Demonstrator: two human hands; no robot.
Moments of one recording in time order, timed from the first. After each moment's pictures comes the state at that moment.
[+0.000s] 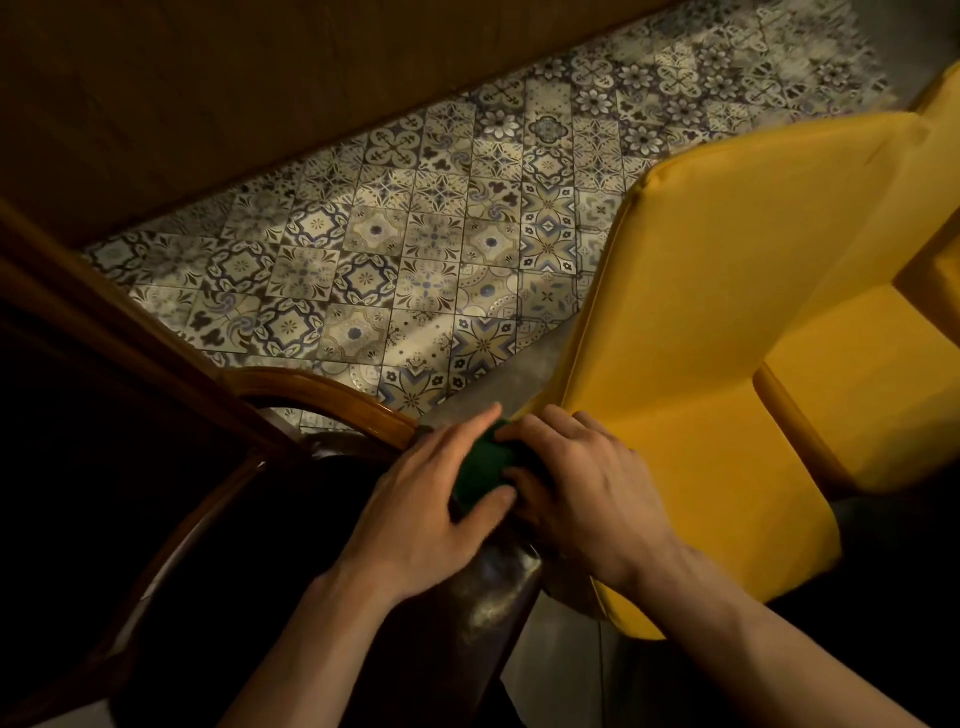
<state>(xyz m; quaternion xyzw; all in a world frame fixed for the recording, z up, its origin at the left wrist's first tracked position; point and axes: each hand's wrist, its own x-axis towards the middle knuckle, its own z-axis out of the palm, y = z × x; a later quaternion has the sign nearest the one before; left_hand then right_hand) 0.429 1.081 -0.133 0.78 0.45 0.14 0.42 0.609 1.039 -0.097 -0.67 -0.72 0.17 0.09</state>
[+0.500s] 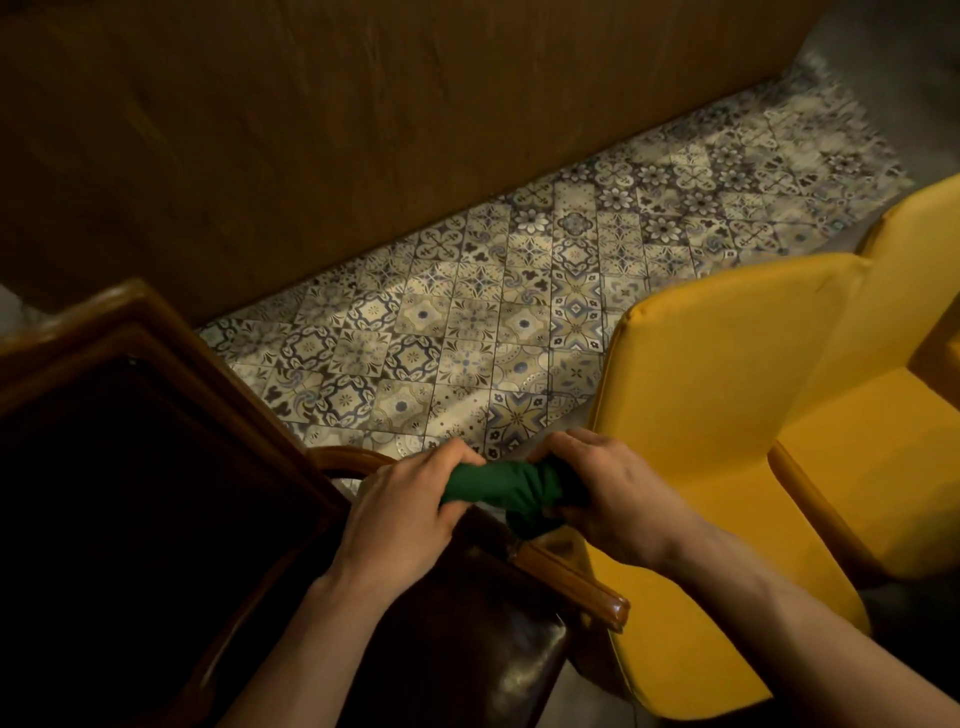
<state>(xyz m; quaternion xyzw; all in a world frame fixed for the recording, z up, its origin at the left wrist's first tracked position) 0.410 1.113 -0.009 0.82 0.52 0.10 0.23 0.641 1.079 -0.018 -0.60 -0.75 0.25 0.12</state>
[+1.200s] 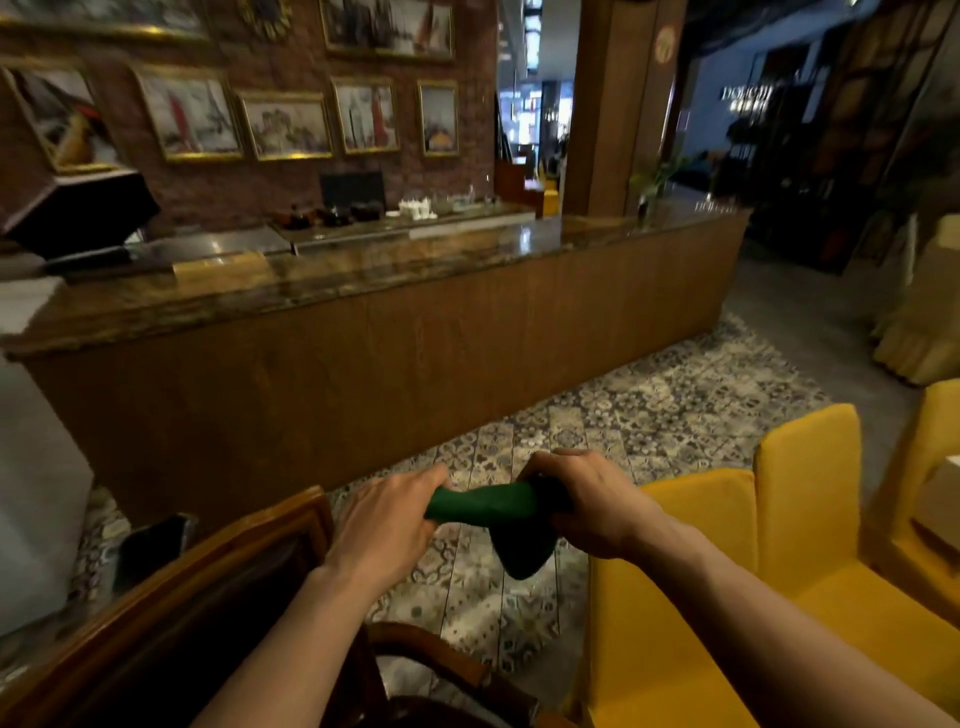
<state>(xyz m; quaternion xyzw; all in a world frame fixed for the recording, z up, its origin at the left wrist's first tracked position) 0.351 1.091 0.230 0.85 0.50 0.17 0.04 0.590 1.061 0.237 -0.61 -0.77 0.09 0.16</state>
